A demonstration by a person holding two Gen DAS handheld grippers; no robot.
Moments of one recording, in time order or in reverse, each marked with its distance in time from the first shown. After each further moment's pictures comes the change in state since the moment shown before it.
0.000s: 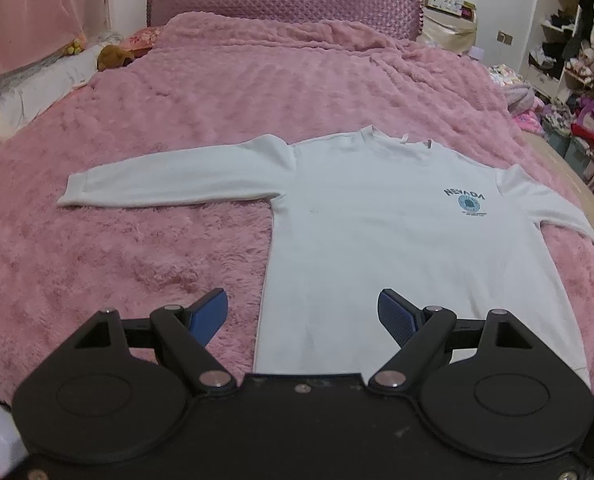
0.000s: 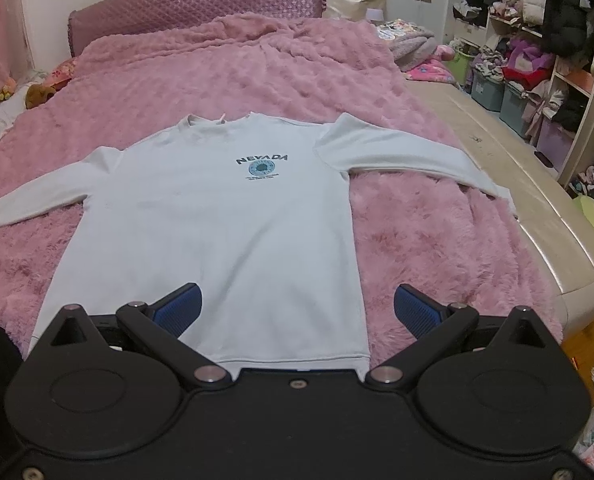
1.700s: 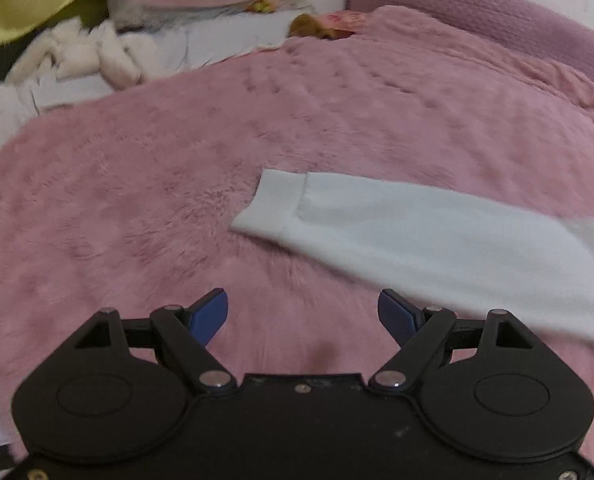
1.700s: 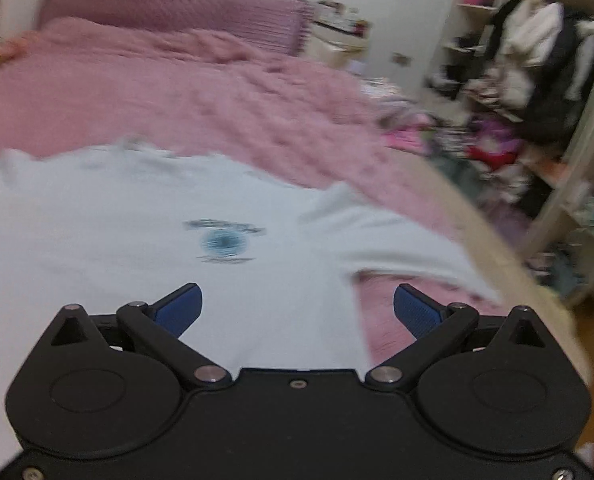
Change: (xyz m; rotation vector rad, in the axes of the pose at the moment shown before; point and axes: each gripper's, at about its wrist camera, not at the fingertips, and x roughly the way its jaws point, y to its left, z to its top) left arm 0.208 0.284 0.081 -0.343 -0.046 0.452; right arm 0.172 0.081 0.072 -0.155 -0.144 -0.306
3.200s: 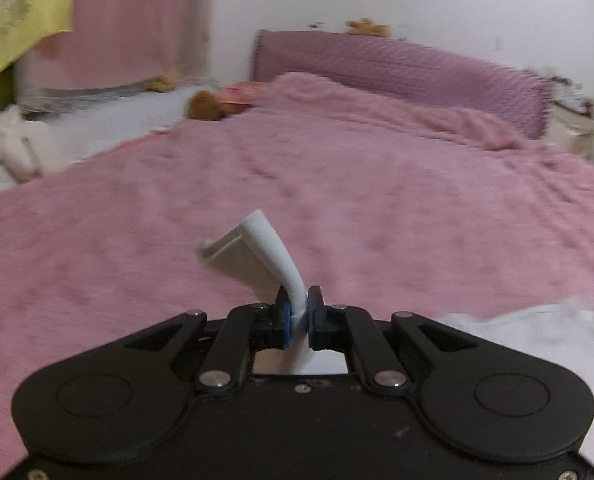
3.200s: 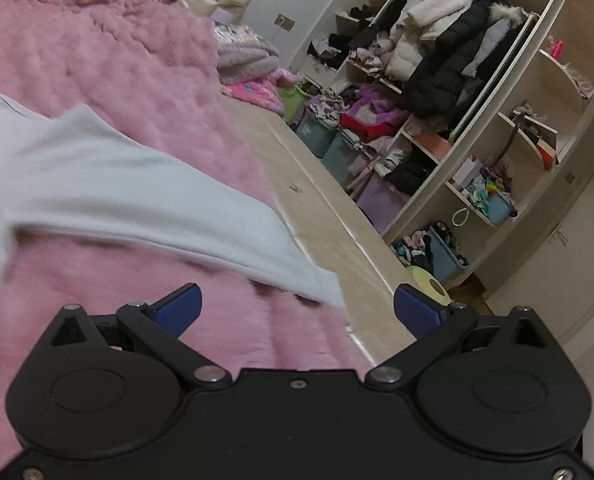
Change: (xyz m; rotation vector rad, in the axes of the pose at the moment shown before) left arm -0.043 -0.180 0.054 0.106 -0.213 -0.264; right arm 0.133 -0.191 -0.034 -0.043 0.103 -0.377
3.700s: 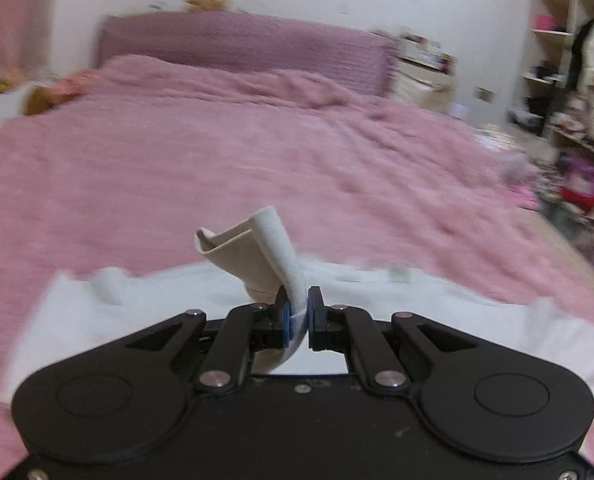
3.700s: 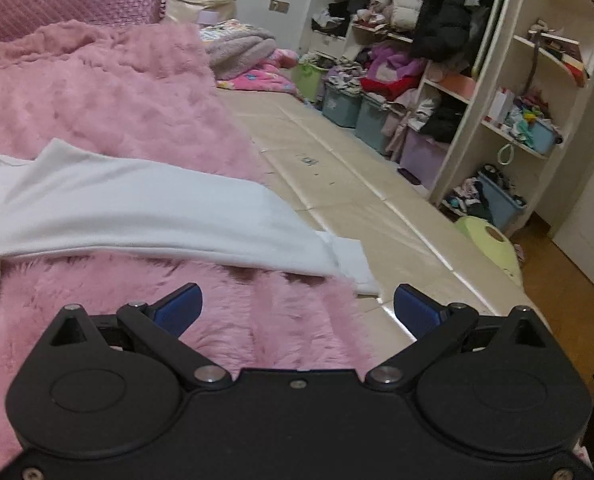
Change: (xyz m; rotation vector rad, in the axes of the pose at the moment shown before) left arm -0.018 -0.302 -0.061 0.128 0.075 -0.385; right arm 0.046 -0.060 -0.026 0.233 0.044 0.228
